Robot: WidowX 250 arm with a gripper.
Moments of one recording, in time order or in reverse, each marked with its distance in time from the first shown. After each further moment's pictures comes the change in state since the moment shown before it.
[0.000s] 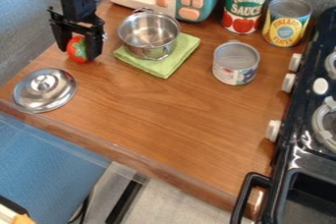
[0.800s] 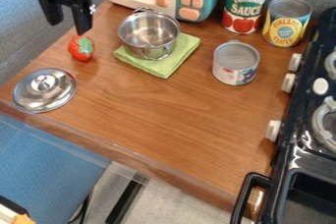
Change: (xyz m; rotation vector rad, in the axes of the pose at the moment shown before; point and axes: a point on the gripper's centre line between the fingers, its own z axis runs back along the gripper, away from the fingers) arm -0.005 0.008 0.041 -0.002 -0.081 -0.039
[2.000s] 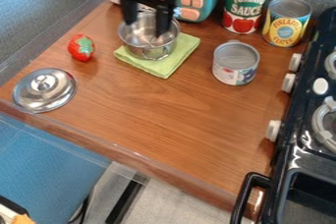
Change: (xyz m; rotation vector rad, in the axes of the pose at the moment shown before) arm 0.034 -0.102 0.022 0.024 -0.001 -0.105
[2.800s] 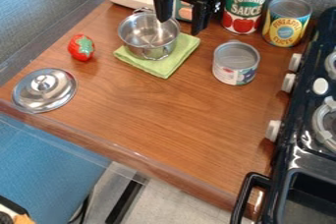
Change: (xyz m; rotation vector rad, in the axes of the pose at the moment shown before) arm 0.025 -0.067 0.015 -0.038 -0.027 -0.031
